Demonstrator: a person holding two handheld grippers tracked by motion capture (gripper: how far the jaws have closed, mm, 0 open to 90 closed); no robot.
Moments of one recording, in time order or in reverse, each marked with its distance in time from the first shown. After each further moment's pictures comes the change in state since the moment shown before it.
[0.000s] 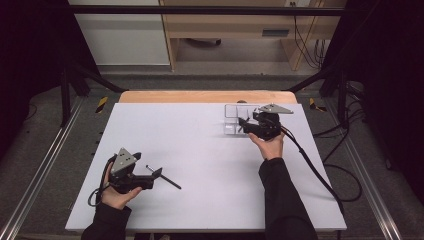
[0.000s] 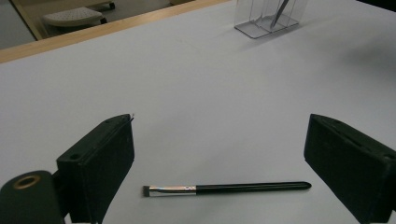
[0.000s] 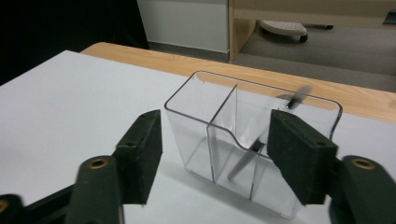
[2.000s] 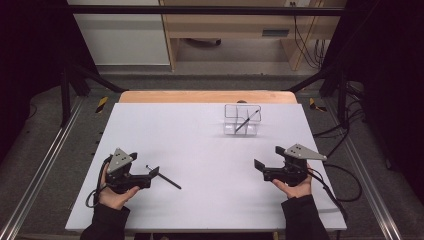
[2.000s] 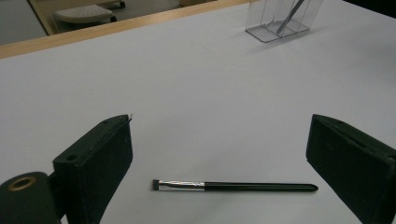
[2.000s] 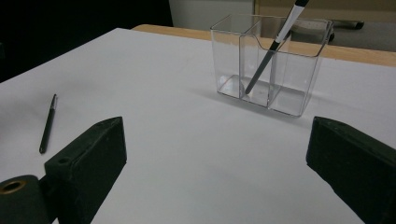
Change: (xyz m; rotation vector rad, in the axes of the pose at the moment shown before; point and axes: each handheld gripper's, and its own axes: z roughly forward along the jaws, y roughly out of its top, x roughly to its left) left arm 0.005 -0.002 -0.005 -0.010 0.032 -0.045; right arm 0.007 -0.076 -0.106 -0.026 0.112 -0.014
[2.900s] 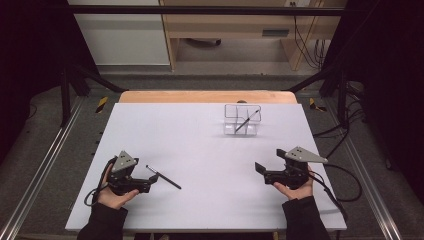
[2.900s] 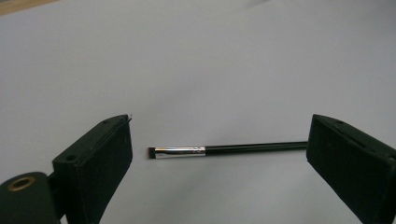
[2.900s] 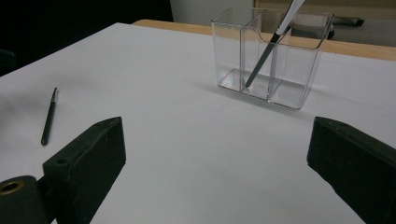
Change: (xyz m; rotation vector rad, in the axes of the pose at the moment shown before) left arm 0.008 -0.011 0.010 0.147 -0.063 0.061; right arm 0.002 -0.005 -0.005 0.012 -0.001 -0.003
